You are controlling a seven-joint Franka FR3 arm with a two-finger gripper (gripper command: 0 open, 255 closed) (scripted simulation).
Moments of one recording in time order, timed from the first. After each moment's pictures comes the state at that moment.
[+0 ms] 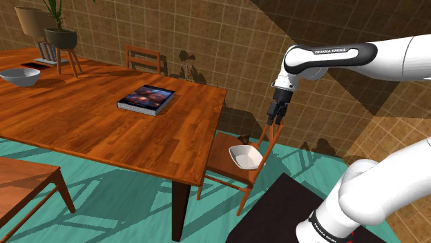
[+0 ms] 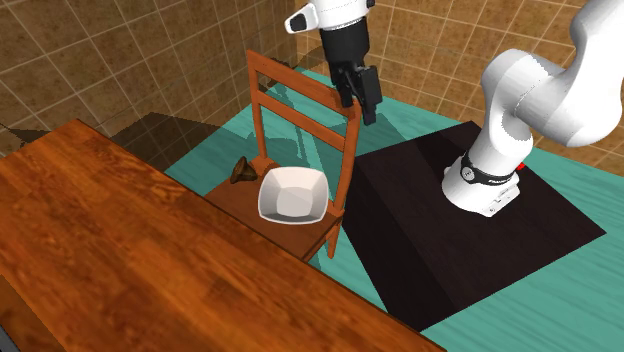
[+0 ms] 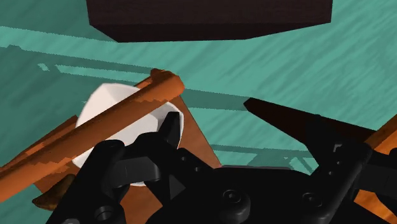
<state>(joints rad) -0.01 -0.37 -0.34 -2.29 0.10 1.68 -0.32</state>
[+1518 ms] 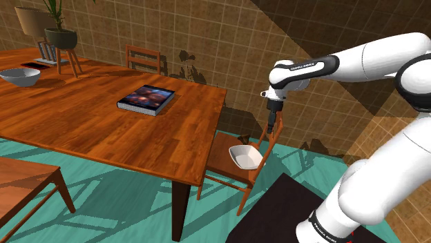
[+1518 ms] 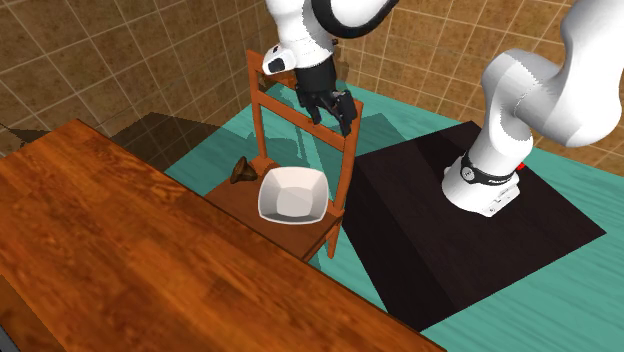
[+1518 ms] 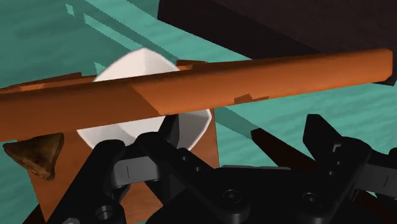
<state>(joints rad) -0.03 -0.15 -0.39 -2.26 0.02 1.83 -0.79</state>
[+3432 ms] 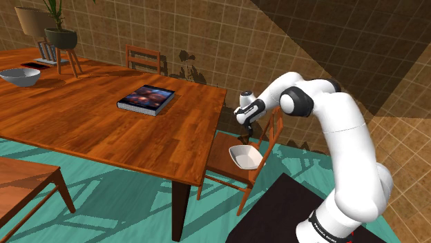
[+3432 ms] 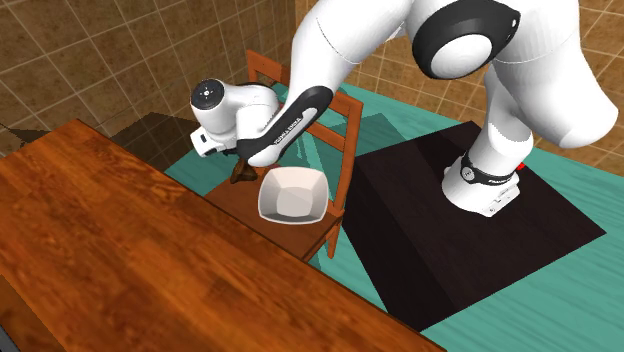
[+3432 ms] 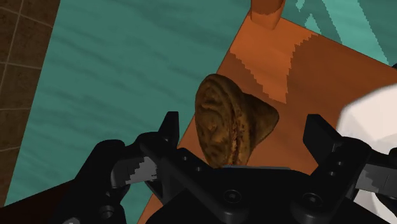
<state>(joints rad) -0.12 0.77 -0.38 -1.71 -0.19 2.49 -1.18</state>
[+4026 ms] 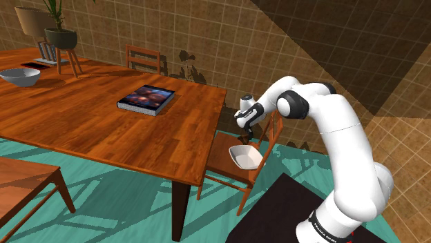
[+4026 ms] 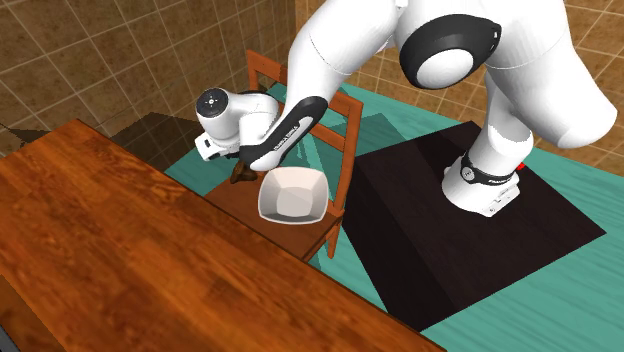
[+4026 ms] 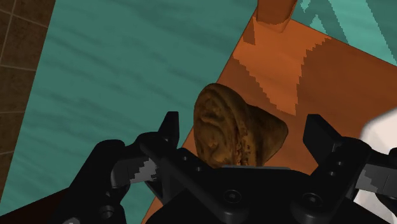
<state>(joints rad) -0.15 0.83 -0.37 -1.68 -0.18 2.53 -1.18</state>
